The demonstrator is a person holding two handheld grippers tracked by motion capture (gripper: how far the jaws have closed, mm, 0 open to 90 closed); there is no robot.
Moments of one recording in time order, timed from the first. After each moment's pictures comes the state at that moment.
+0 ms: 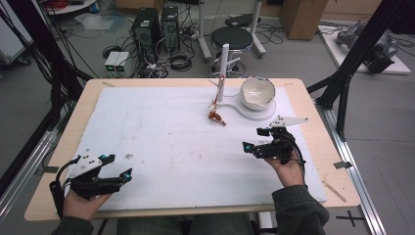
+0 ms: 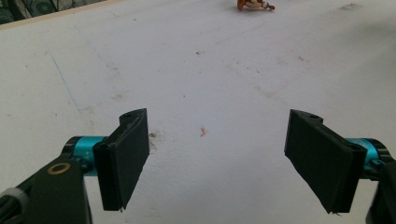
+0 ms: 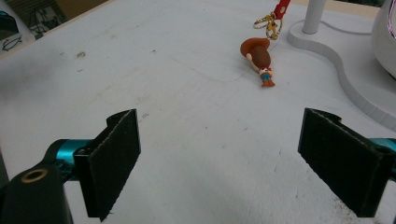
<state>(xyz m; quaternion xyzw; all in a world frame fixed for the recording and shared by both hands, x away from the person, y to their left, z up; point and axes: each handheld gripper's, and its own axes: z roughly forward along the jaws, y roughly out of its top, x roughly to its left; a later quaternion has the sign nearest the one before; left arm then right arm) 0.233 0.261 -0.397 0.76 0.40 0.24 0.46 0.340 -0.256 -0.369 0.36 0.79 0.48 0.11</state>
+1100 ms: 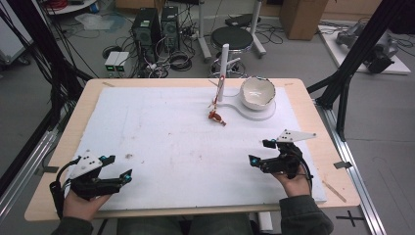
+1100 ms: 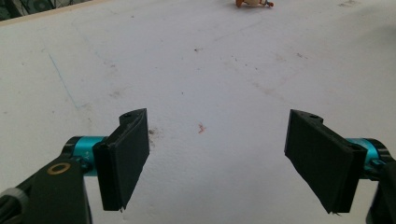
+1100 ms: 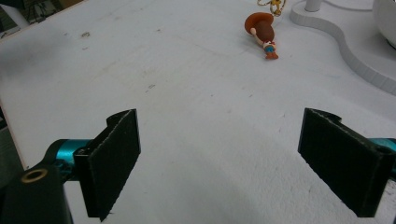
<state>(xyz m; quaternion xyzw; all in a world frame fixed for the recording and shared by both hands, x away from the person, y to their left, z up) 0.233 0.261 -0.399 0.76 0.40 0.23 0.46 0.308 -0.273 -0.386 0.36 0.80 0.48 0.11</state>
